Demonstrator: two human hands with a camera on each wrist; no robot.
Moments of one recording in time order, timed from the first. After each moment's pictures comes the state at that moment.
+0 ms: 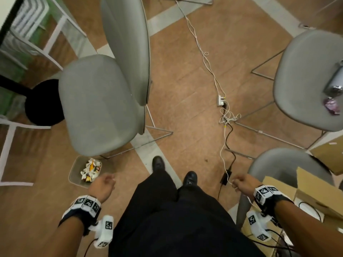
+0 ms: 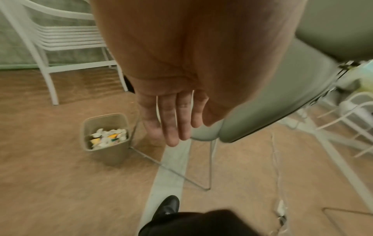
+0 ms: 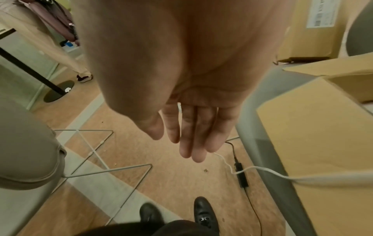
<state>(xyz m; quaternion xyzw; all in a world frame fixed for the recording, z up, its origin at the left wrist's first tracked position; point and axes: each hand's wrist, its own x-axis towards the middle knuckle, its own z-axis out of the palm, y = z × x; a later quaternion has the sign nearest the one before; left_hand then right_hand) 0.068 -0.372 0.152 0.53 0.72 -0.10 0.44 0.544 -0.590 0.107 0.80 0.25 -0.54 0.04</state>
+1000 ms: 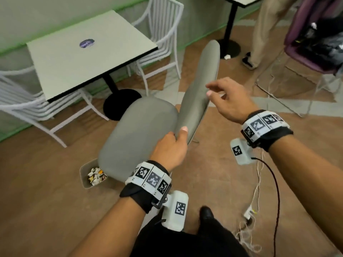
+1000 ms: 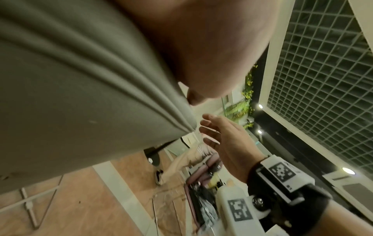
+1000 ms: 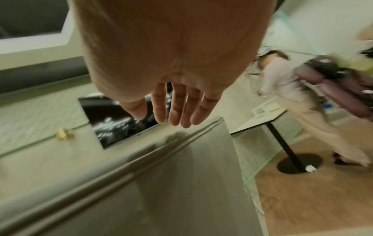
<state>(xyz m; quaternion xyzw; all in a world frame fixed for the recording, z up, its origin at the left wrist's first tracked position) 0.391 -0.134 0.380 0.45 0.78 0.22 0.37 0.555 0.032 0.389 0.44 0.83 -0.22 -0.26</state>
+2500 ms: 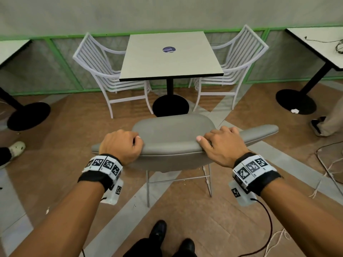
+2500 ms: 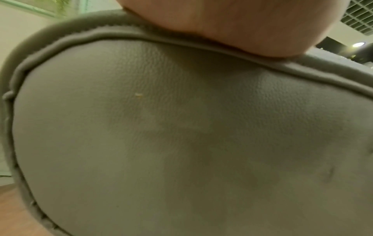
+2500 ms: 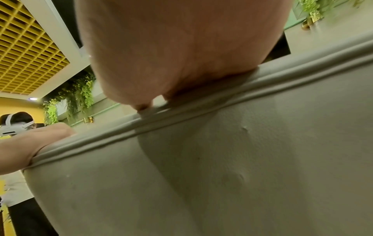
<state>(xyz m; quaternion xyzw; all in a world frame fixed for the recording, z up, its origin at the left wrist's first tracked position) 0.292 -0.225 0.384 0.41 0.91 0.06 -0.05 0.500 0.017 0.373 0.22 0.98 0.01 -0.01</state>
